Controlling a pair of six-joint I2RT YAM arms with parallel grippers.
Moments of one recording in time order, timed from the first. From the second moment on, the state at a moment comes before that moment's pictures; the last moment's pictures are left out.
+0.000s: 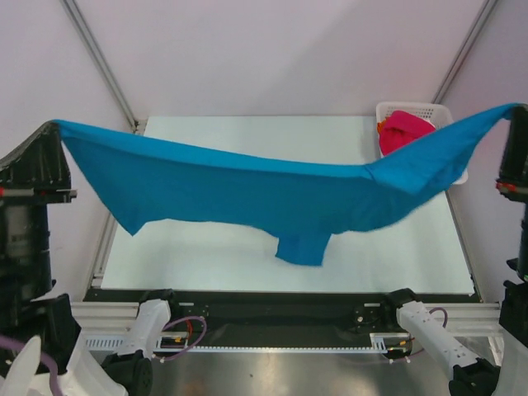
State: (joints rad) left arm 0.15 0.84 1.98 -0.64 0.12 -0.49; right arm 0.27 0.74 1.67 -0.14 0.09 0.40
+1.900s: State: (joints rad) left arm 0.15 1.66 1.23 -0.12 -0.04 -0.54; right arm 0.18 1.81 1.44 0.37 -0.04 0.35
